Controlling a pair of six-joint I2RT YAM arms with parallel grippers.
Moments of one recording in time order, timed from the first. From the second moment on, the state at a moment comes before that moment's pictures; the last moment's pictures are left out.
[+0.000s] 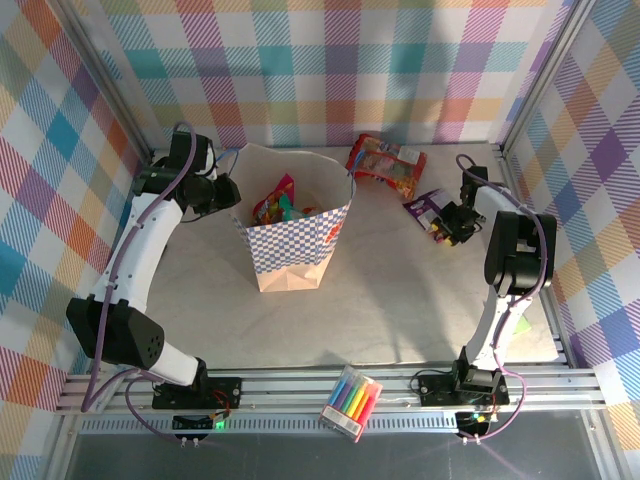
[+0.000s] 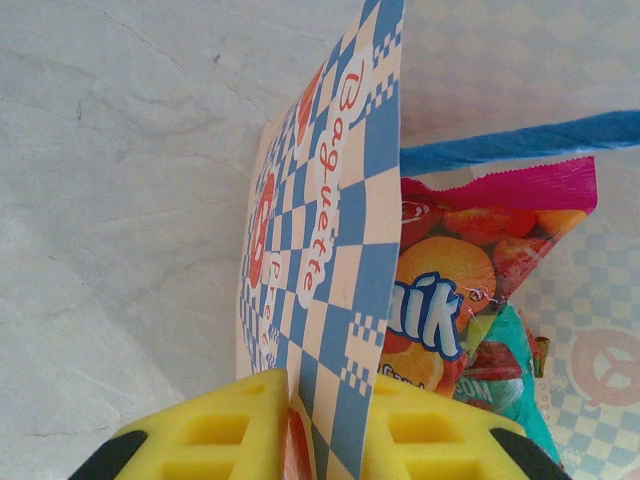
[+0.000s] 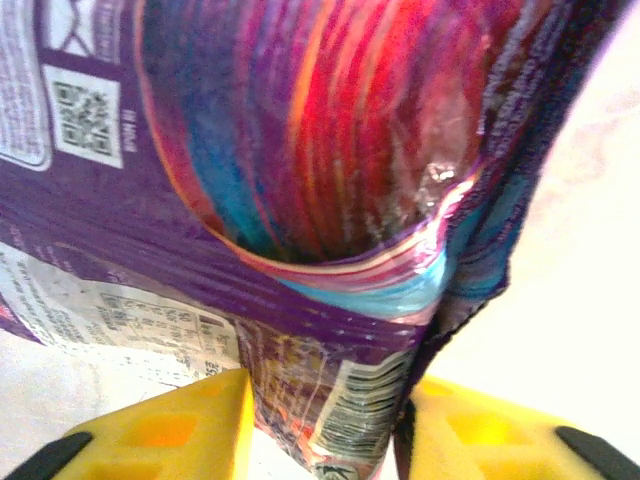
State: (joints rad) left arm -0.15 1.50 1.58 -1.03 0.13 -0.45; right arm -0.11 1.99 1.40 -0.77 -0.22 0.73
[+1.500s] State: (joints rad) left arm -0.15 1.40 1.55 -1.02 0.15 -0.45; right arm 0.33 1.77 1.03 -0.66 -0.37 0.97
